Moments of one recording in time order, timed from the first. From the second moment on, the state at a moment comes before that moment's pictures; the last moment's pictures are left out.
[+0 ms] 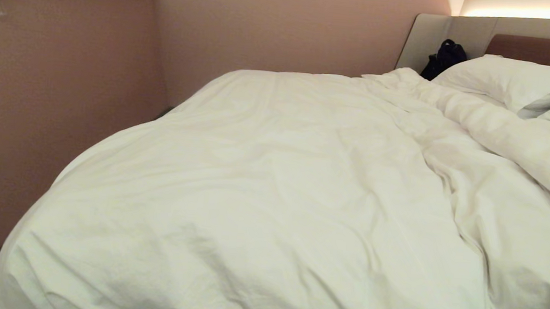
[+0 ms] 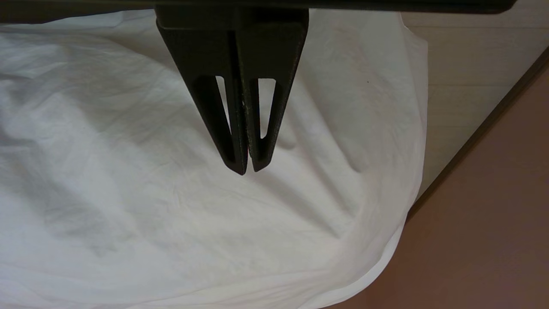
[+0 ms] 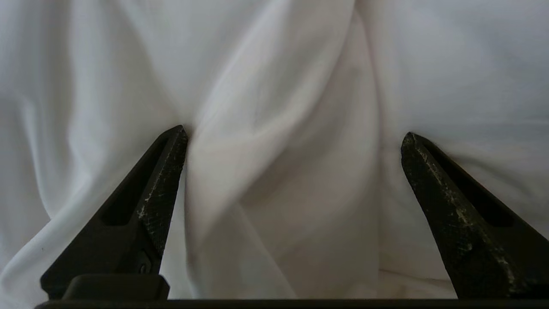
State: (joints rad) left arm 0.00 0.00 0.00 -0.06 0.02 0.00; right arm -1.11 2.47 -1.92 0.69 1.32 -0.24
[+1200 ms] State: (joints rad) left arm 0.00 0.00 0.00 -0.06 0.02 0.00; right arm -1.05 2.46 -1.93 1.00 1.31 -0.51
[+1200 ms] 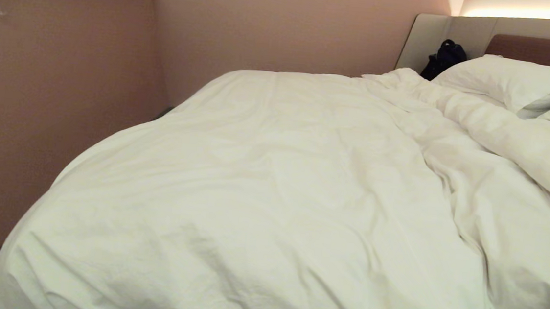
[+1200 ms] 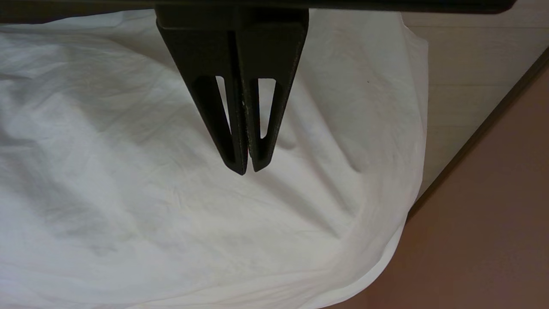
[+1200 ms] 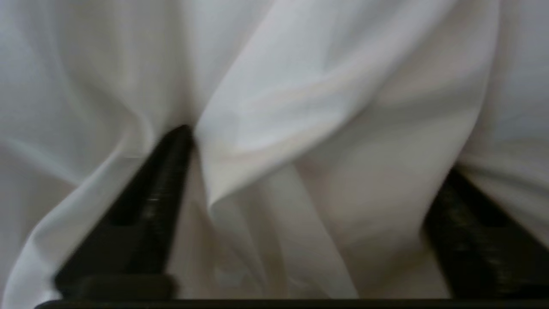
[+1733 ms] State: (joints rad) left arm 0.00 0.00 0.00 -0.06 0.02 0.00; right arm -1.07 2.41 -1.93 1.03 1.32 -0.48
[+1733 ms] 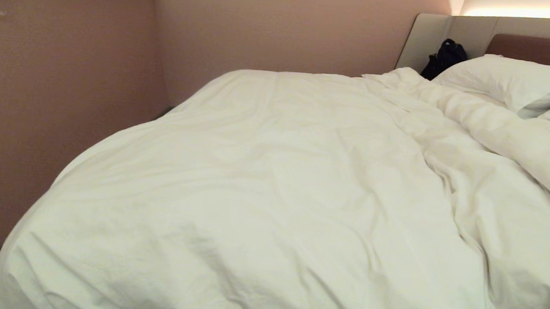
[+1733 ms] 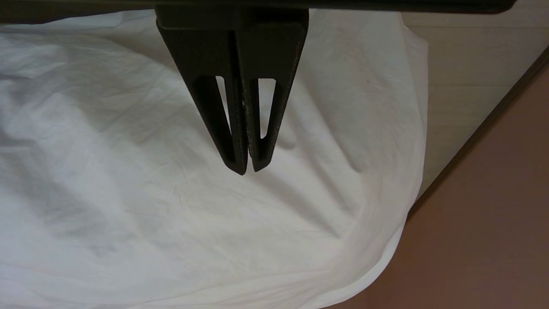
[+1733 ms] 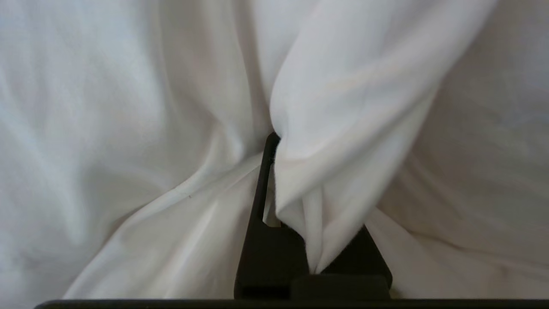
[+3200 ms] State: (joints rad) left arm 0.00 0.00 0.00 -0.06 0.02 0.00; right arm -1.38 2.12 -1.93 0.67 0.87 0.00
